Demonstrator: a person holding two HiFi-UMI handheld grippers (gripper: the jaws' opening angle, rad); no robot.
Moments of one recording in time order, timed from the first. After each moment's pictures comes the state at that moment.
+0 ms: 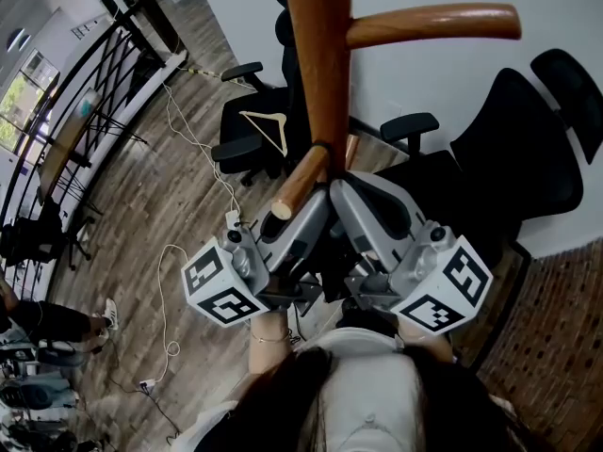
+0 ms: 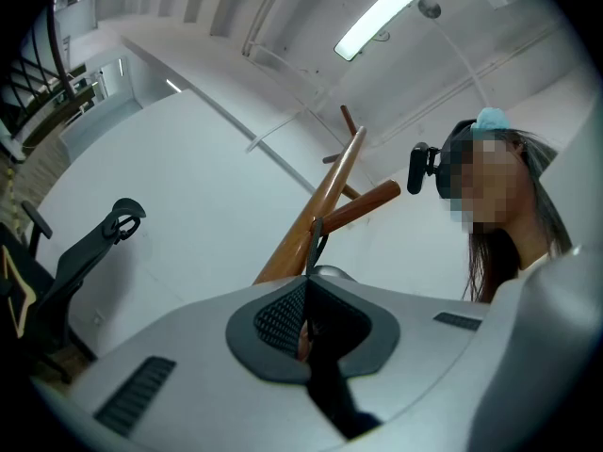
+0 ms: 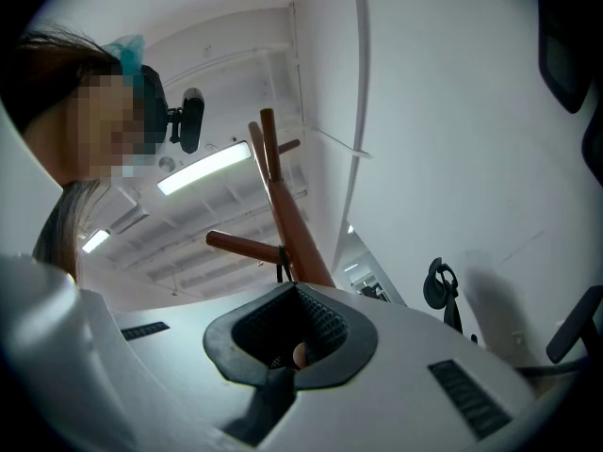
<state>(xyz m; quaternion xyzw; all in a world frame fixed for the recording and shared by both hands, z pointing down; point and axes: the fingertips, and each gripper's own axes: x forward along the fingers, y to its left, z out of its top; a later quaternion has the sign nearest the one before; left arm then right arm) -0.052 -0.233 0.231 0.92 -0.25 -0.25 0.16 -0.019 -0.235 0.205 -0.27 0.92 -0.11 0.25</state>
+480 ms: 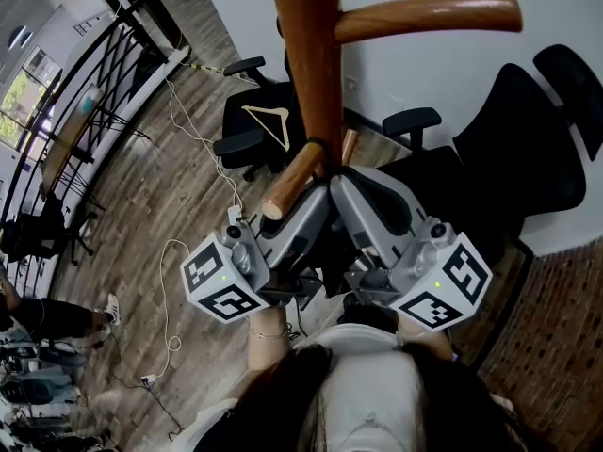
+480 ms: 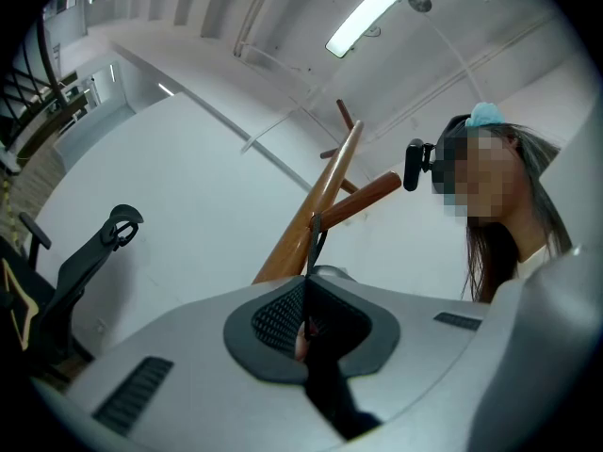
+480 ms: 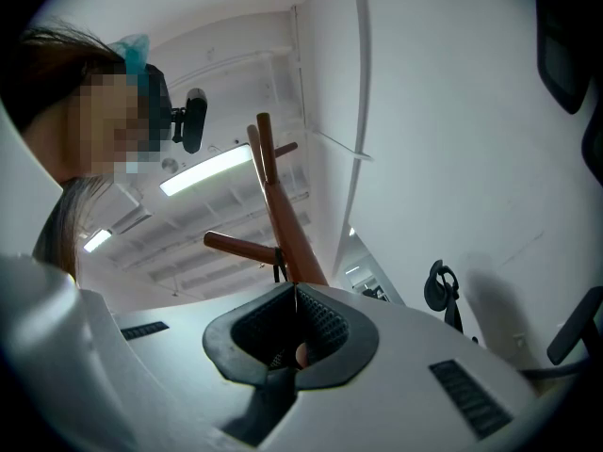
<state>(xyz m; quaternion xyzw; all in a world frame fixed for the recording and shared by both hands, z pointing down) -0.051 -0.230 0.232 0.92 -0.26 -0.24 0.14 -0.018 -0.233 0.209 -0.26 0.92 -0.11 0.25</state>
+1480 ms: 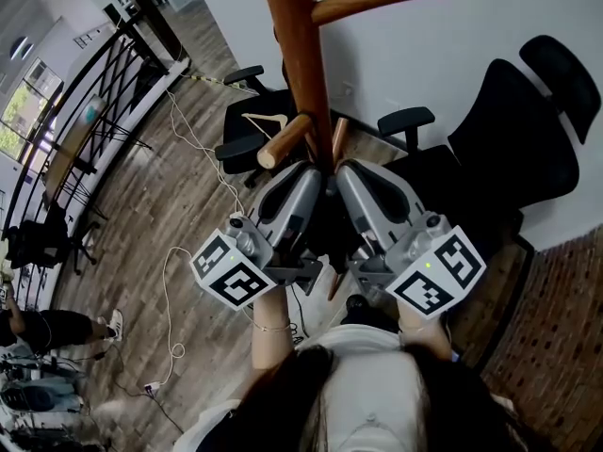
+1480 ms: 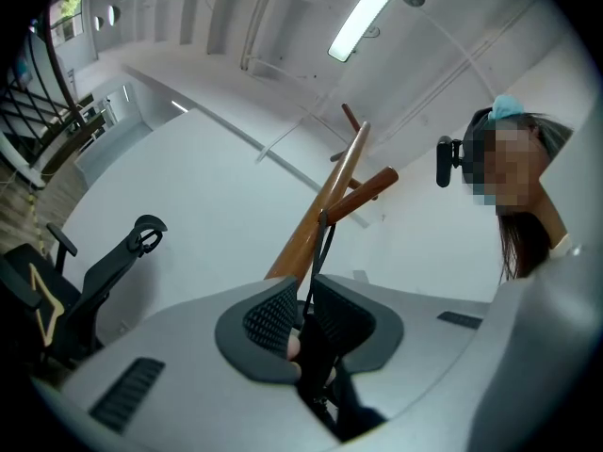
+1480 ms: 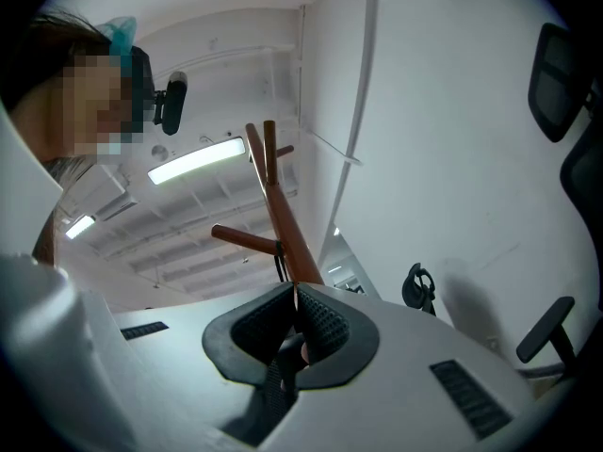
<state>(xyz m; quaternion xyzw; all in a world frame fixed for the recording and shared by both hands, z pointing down) -0.060 -0.225 0.252 0.90 -0.32 -0.25 0.15 0.000 -0.216 0.231 -0.32 0.91 -0.11 0.24</state>
